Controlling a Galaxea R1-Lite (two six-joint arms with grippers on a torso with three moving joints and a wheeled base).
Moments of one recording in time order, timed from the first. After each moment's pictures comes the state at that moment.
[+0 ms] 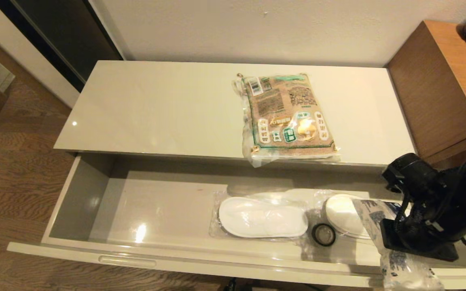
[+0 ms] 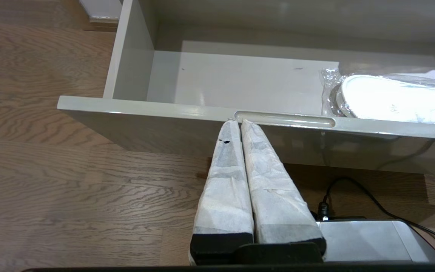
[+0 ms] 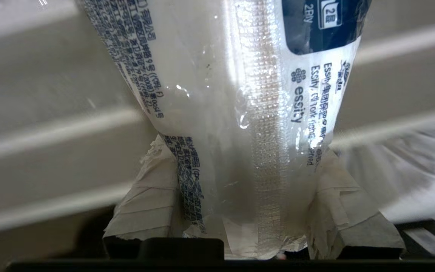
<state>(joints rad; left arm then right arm) 0.00 0.00 0.00 -0.01 0.00 -0.03 0.26 1.70 -0.93 0.56 -0.15 0.55</state>
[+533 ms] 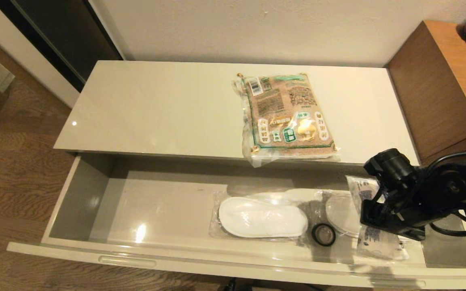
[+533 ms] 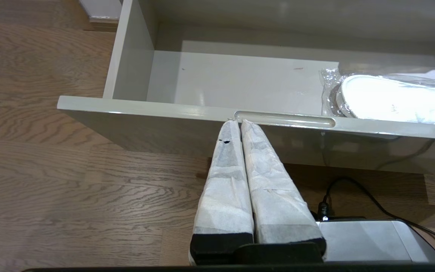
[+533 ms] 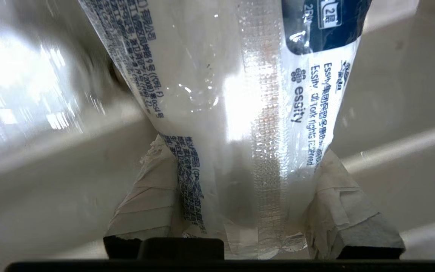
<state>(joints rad) 0.00 0.00 0.00 -0.01 0.00 -0.03 0.26 1.82 -0.92 0.24 -0.30 0.63</state>
